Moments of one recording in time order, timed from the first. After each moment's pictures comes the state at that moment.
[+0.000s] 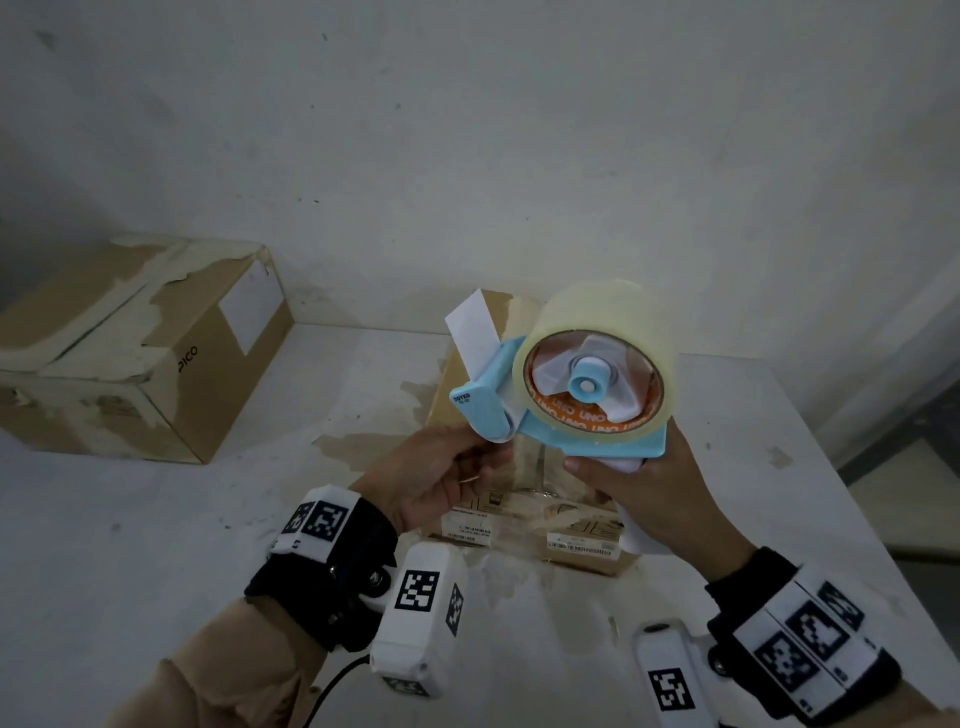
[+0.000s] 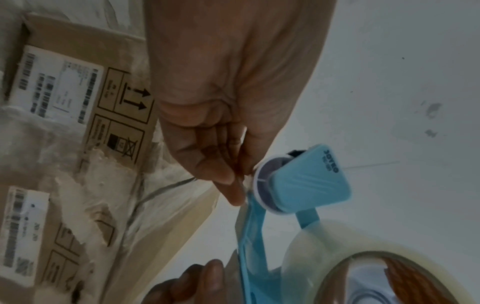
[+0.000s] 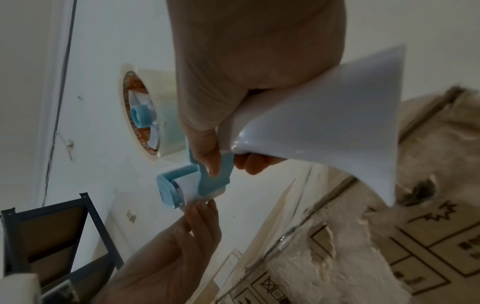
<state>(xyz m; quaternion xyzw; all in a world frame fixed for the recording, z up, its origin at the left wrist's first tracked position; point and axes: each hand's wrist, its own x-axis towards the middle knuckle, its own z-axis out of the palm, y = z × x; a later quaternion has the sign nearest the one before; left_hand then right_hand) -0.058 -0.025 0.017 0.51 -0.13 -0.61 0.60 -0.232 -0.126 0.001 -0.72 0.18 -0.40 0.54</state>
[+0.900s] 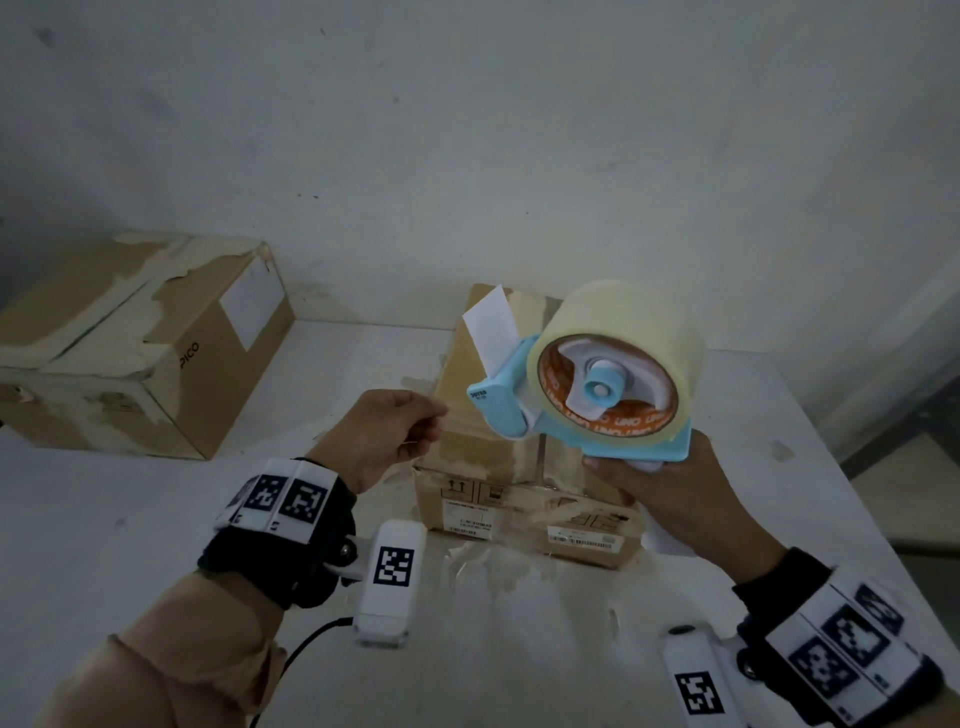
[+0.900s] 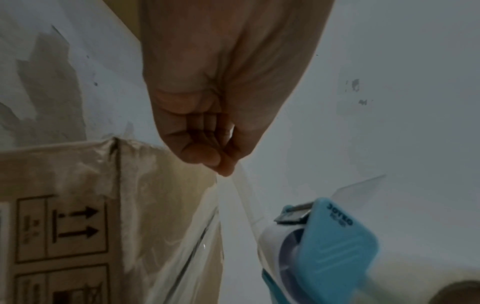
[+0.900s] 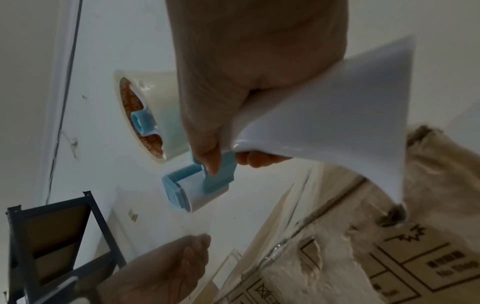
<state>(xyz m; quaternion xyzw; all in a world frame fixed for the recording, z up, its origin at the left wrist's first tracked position) -0.019 -0.020 0.021 0.68 -0.20 -0.45 0.55 -0.250 -0.119 0.009 -0.72 0.25 -0.36 0.54</state>
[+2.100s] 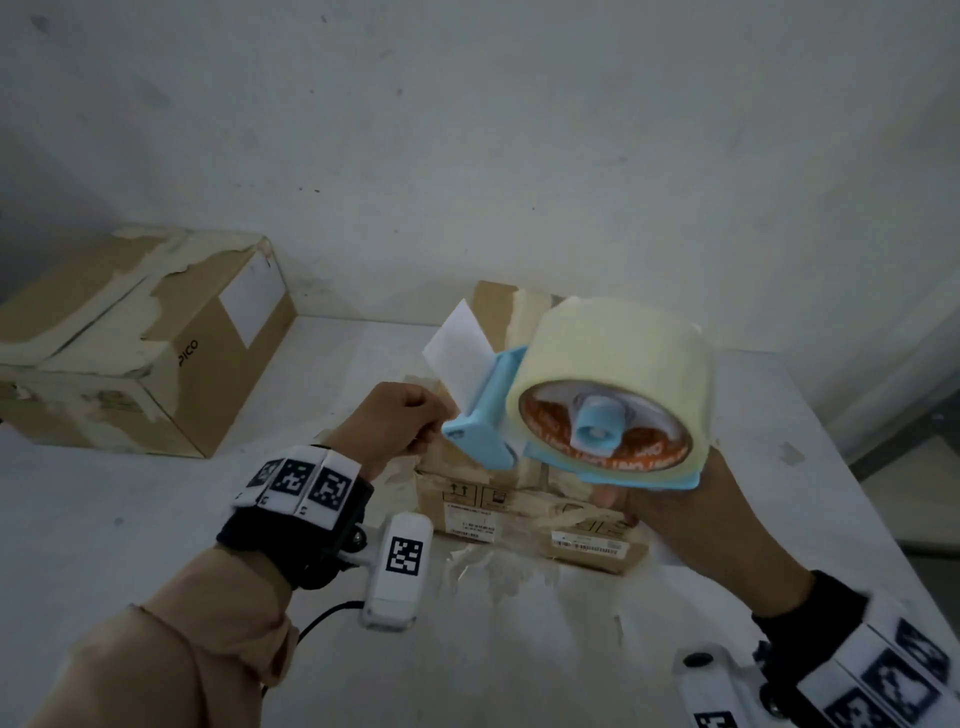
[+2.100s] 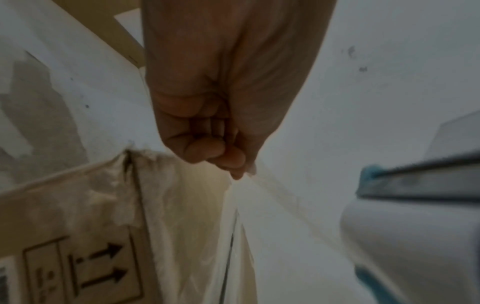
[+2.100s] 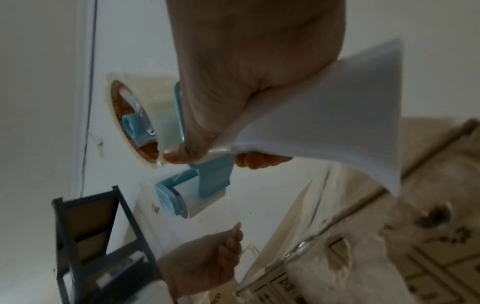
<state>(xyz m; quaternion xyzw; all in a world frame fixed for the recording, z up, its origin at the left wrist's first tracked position) -0.013 -0.030 0.018 0.74 -0.28 -0.40 0.46 -0.248 -0.106 0.021 -0.70 0.16 -0.34 0.61</state>
